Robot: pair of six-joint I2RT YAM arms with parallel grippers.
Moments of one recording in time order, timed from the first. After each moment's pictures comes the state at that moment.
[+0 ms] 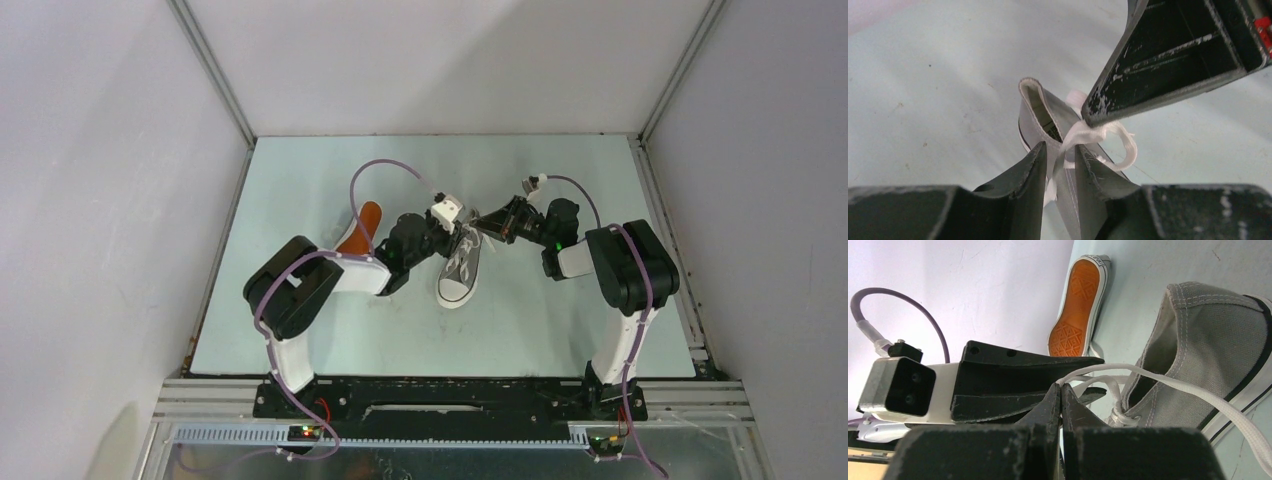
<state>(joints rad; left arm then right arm) -0.72 1.83 0.83 0.80 0.09 0.03 0.22 1.92 0.71 1.13 -0.84 1.22</state>
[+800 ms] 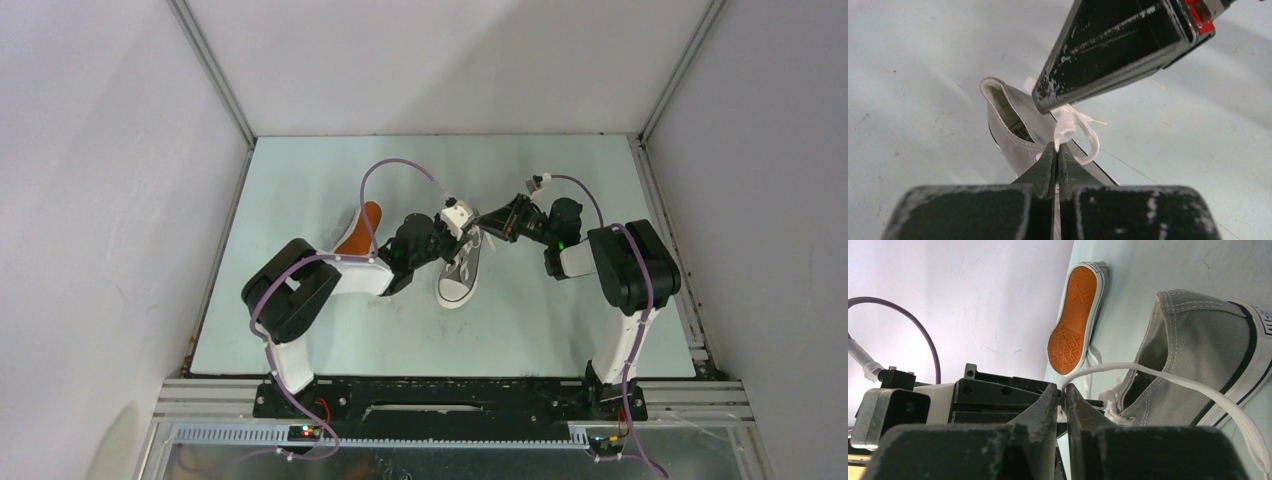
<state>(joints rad) -0.75 1.82 0.87 0.70 0.15 0.06 0.21 1.92 0.71 1.14 -0.84 1.22</state>
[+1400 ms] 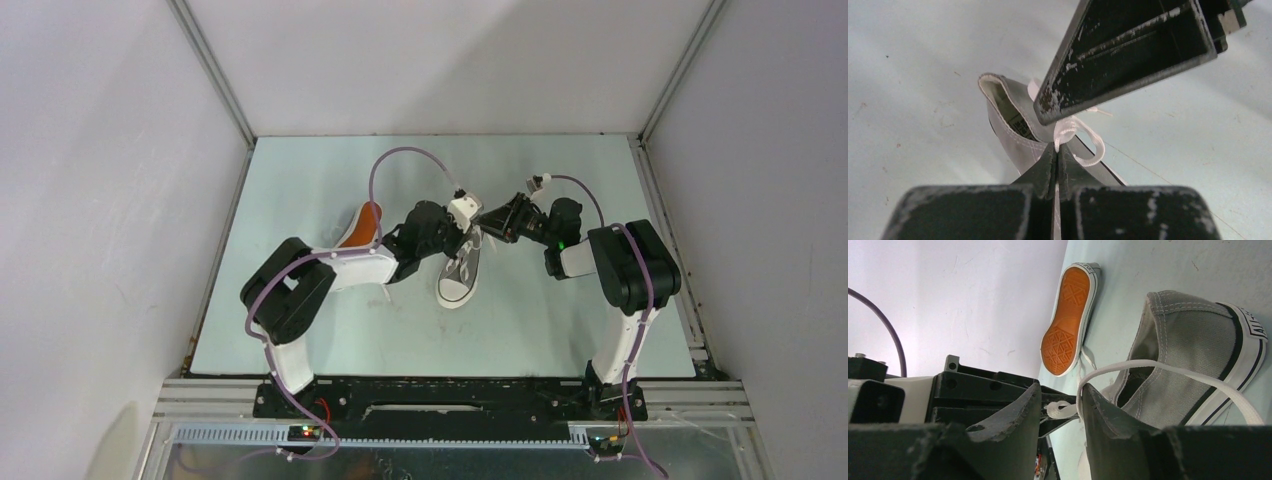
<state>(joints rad) -0.76 1.81 0.99 0.43 0.14 0.08 0.20 1.92 0.71 1.12 -0.83 1.19</state>
